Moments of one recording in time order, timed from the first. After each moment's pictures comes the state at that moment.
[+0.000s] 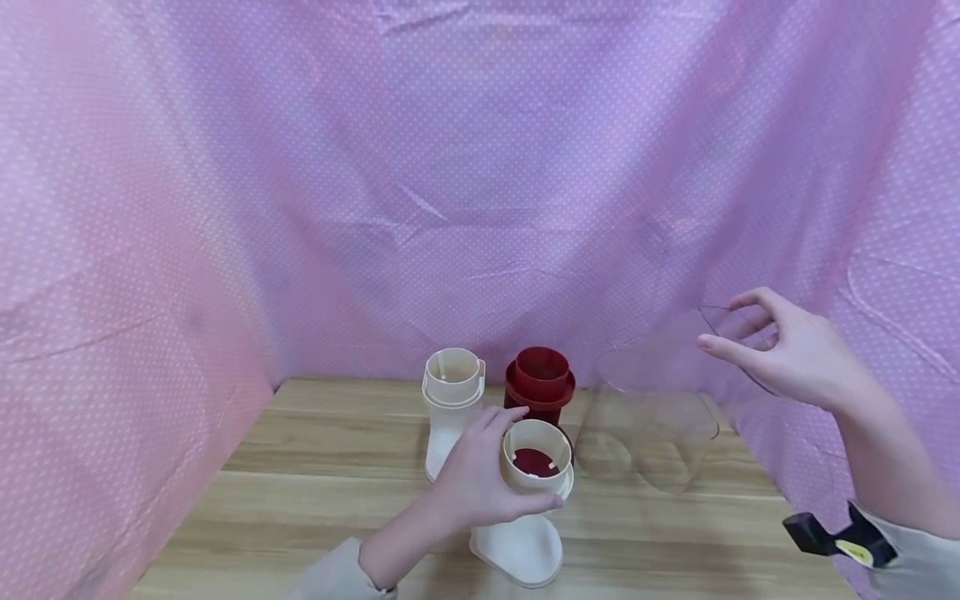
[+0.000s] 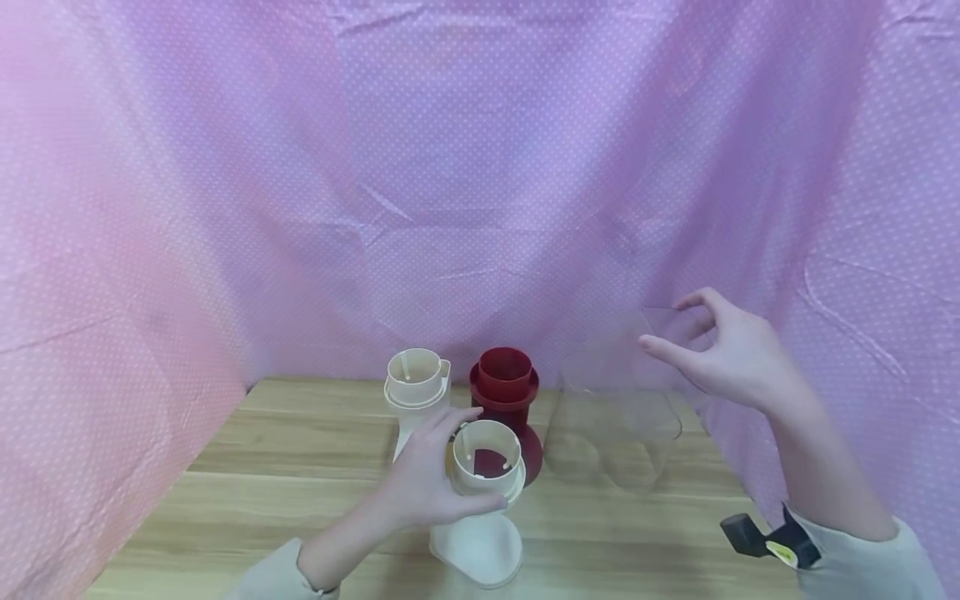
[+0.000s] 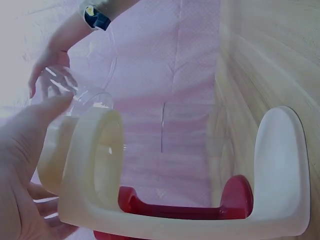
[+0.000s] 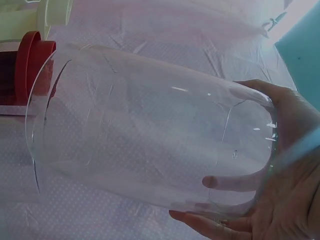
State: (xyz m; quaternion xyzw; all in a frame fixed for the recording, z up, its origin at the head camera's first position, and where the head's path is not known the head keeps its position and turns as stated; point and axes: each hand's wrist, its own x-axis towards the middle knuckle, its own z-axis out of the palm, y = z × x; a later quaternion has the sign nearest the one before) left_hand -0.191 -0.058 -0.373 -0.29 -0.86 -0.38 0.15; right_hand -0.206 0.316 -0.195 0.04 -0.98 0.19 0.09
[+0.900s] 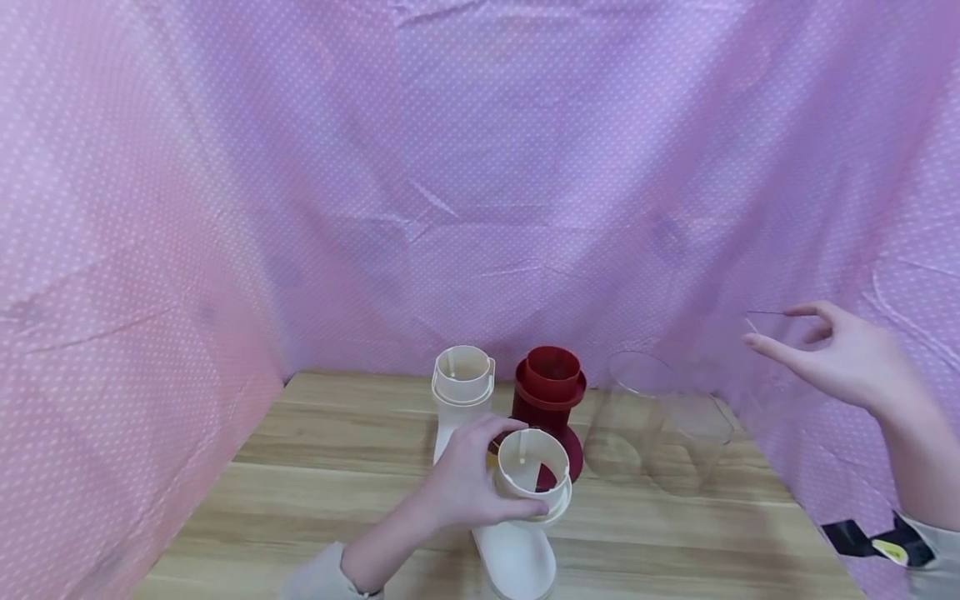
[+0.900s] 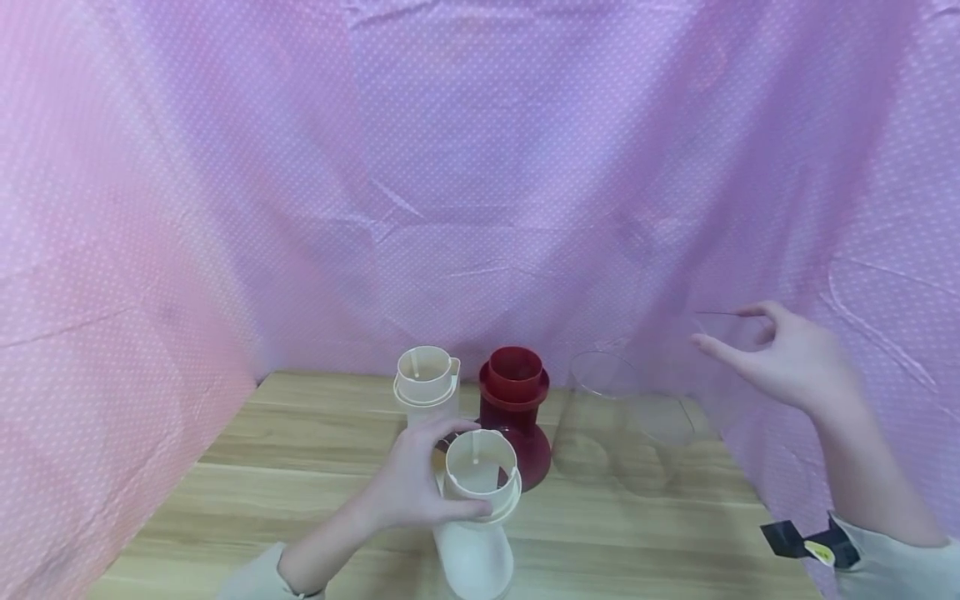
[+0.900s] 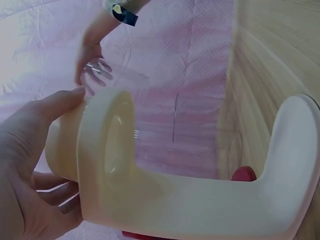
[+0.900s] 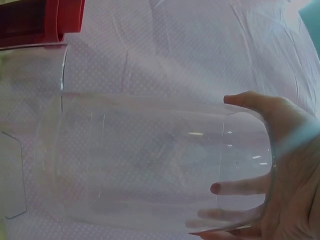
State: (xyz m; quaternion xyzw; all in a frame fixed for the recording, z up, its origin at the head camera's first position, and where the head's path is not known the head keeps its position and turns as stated) left_hand -0.196 -0.083 -0.374 -0.32 -0.82 -0.45 0.10; right_hand -0.226 0.367 -0.212 -0.04 -0.99 0.13 0.11
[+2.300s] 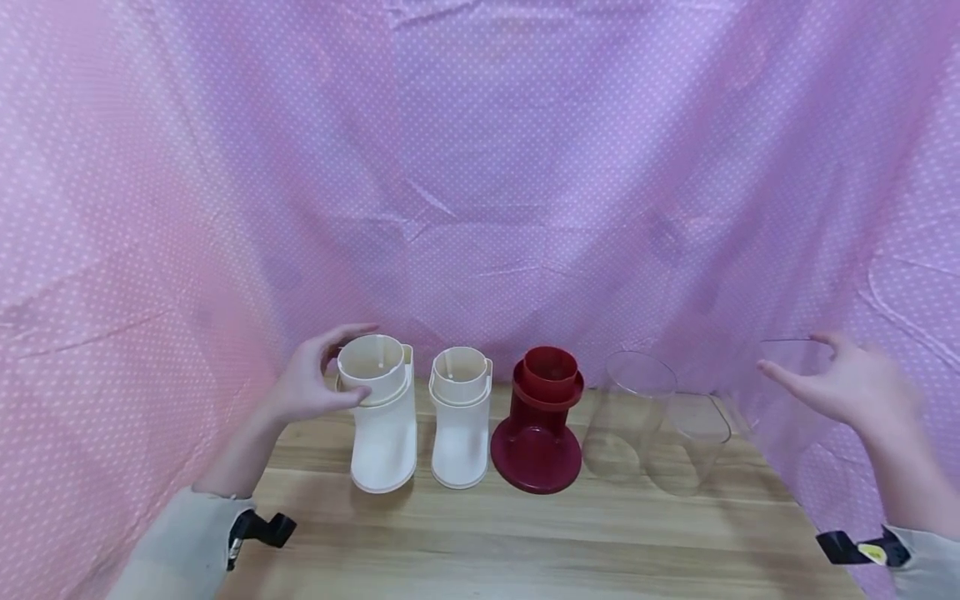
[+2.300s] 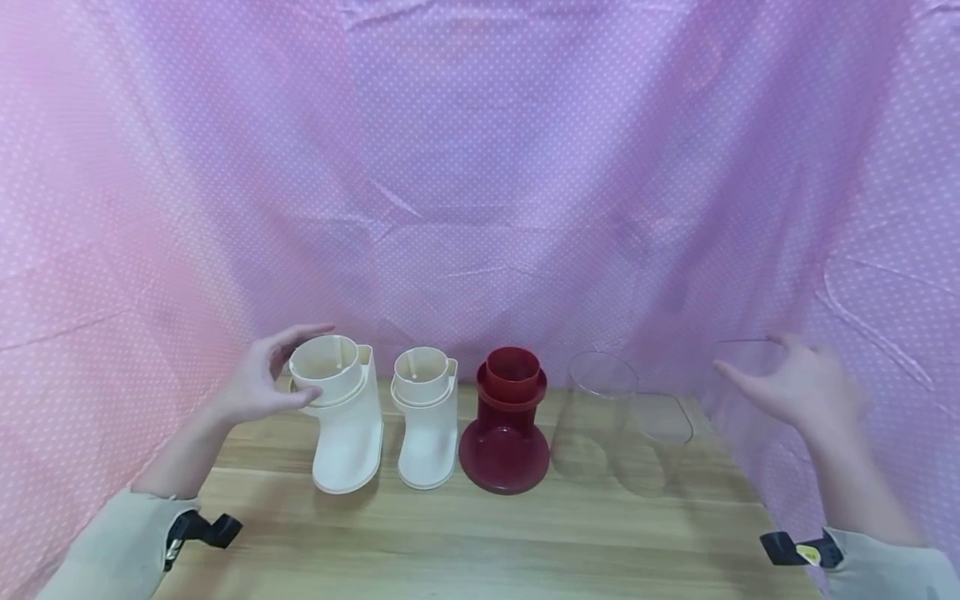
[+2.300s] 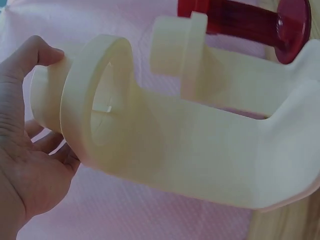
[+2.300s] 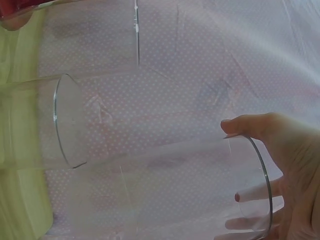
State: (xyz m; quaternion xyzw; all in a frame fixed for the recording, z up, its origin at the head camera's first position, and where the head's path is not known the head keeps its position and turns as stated) left_hand -0.269 -0.267 -0.324 -0.32 -0.81 -0.46 0.16; right_hand -0.244 0.428 -0.267 -0.09 -0.99 0.09 0.10
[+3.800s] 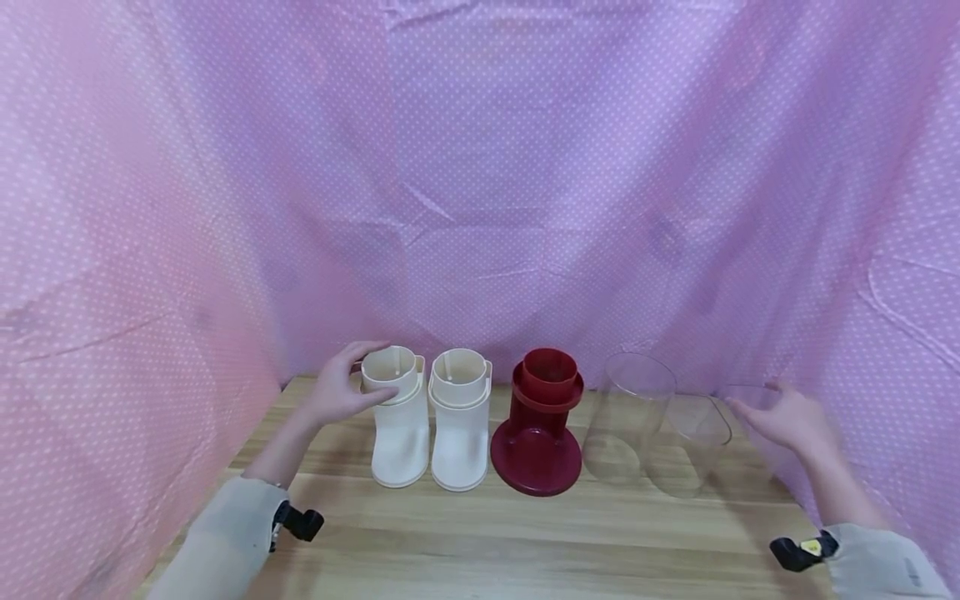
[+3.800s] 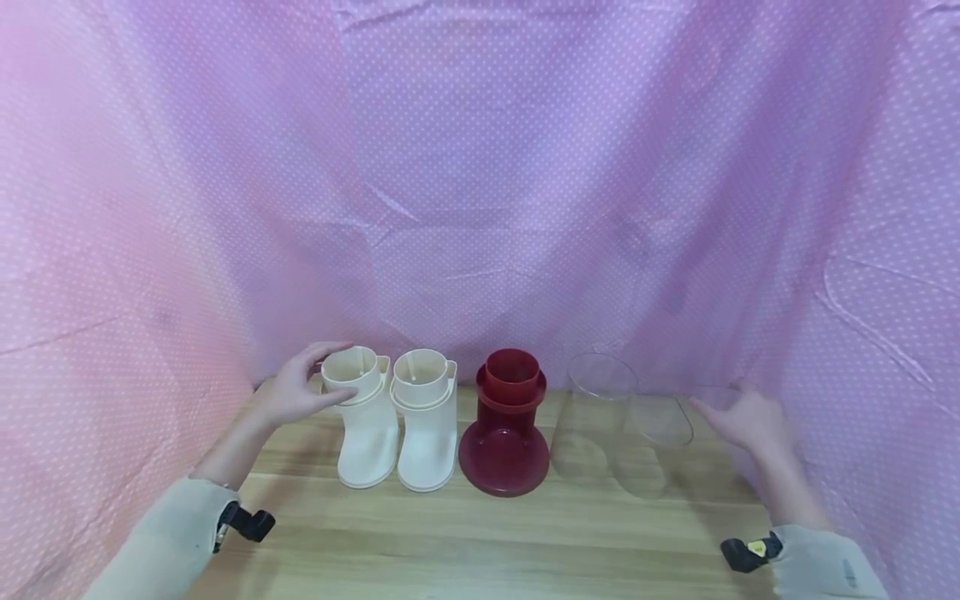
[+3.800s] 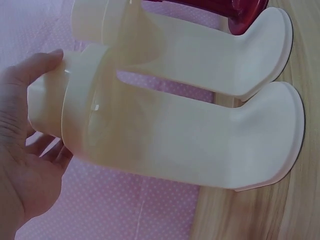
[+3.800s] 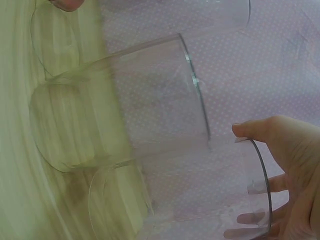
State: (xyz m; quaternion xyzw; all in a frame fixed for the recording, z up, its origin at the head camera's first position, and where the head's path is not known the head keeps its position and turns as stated) left_hand -0.317 -0.259 -0.385 -0.23 -0.86 -0.43 0.15; right_hand -0.281 0.443 -0.367 -0.08 -0.99 0.15 0.04
